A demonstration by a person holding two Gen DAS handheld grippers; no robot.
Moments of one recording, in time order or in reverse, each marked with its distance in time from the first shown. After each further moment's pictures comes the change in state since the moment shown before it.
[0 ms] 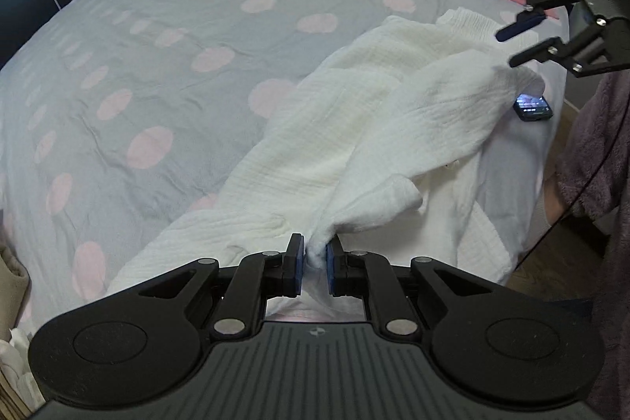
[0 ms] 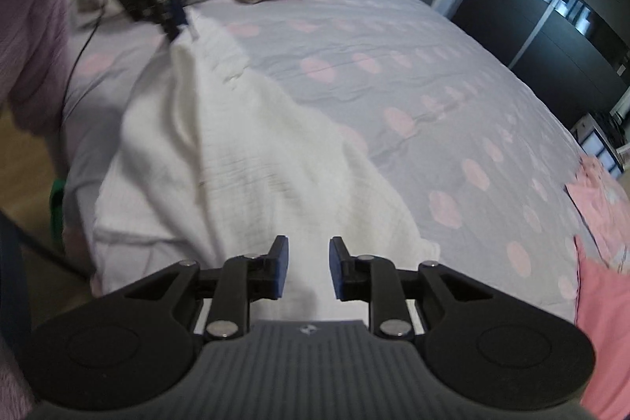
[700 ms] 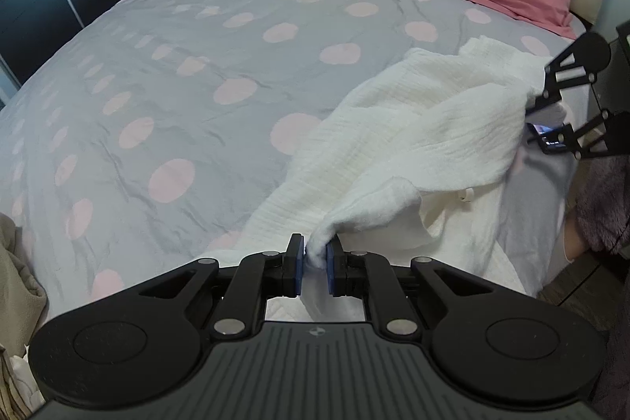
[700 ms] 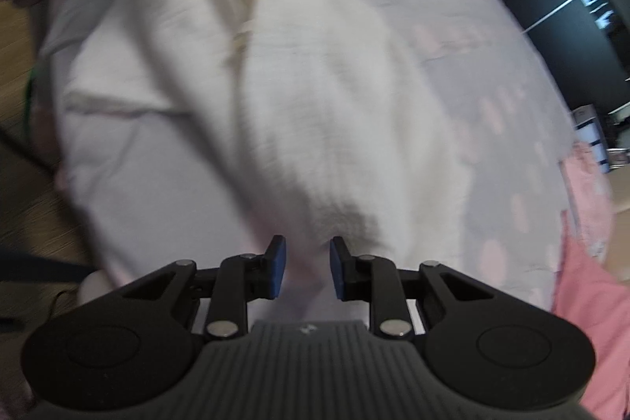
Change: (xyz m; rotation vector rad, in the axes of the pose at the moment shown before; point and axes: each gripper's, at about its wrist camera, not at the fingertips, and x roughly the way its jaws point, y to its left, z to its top) left arm -0.011 0.009 0.021 -0.039 -0.063 0.084; right arm 0.042 0.024 -0.031 -0.130 0.239 -0.122
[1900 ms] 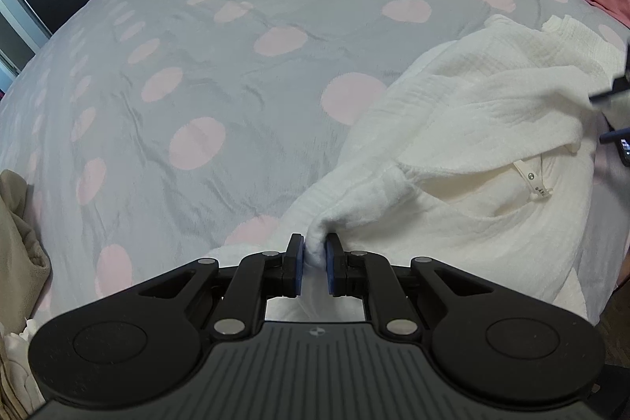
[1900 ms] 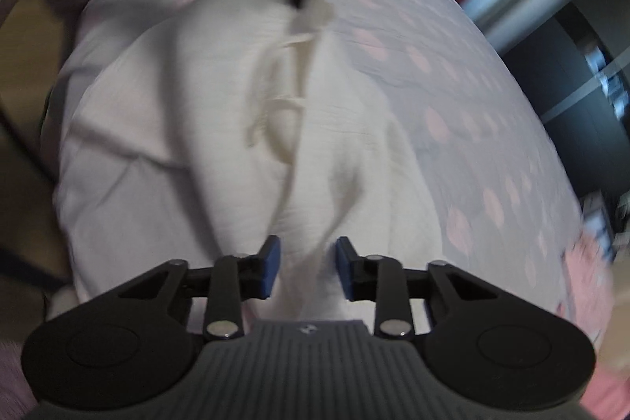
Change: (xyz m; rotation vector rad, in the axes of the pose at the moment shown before) left arm 0.058 0.018 0.012 -0.087 0.138 0.104; right arm -0.010 0.001 -0.001 -0.215 -0.244 0.044
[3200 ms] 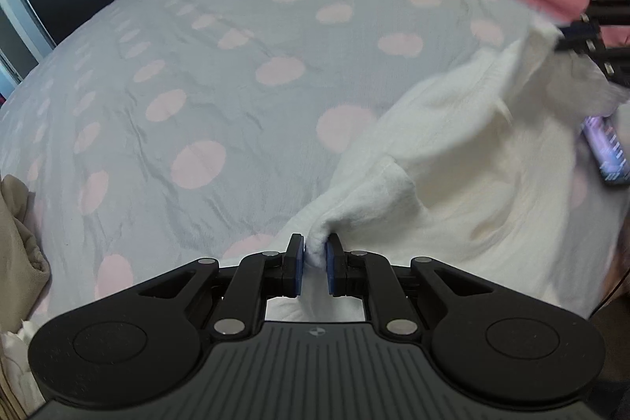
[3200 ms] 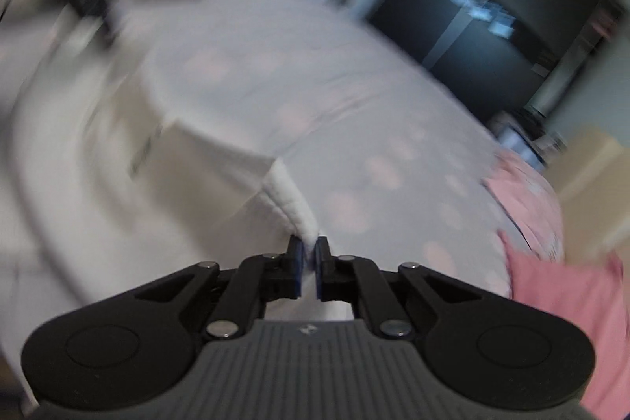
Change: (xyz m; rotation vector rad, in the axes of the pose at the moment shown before) left arm -0.037 0.000 -0.007 -0.048 -0.134 -0.042; right arm -0.009 -0.114 0.003 0.537 -0.057 -0.325
